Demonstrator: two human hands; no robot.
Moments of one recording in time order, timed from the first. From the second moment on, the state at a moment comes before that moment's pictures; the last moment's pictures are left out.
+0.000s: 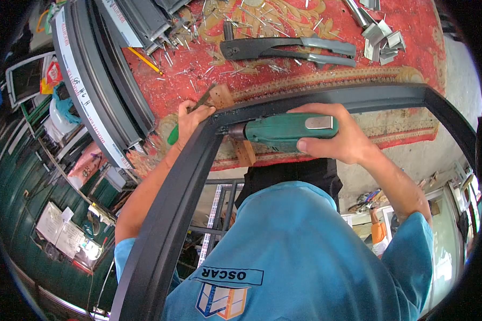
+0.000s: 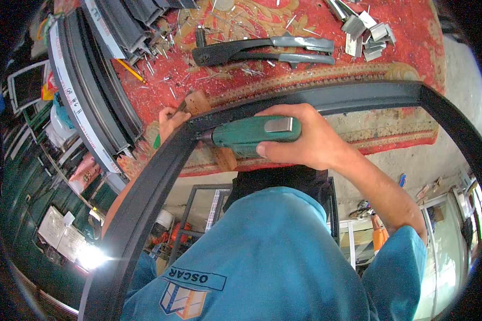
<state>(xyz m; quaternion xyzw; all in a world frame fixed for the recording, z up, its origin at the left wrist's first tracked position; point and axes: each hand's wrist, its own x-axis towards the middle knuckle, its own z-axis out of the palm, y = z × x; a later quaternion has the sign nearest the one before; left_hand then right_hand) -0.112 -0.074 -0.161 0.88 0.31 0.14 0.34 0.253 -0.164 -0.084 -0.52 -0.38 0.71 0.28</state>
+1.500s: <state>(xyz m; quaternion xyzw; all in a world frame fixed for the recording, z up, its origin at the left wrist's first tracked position) -0.119 -0.076 -0.169 0.75 0.53 0.03 0.40 0.262 -0.162 -0.074 -0.52 -0.36 0.72 0.28</state>
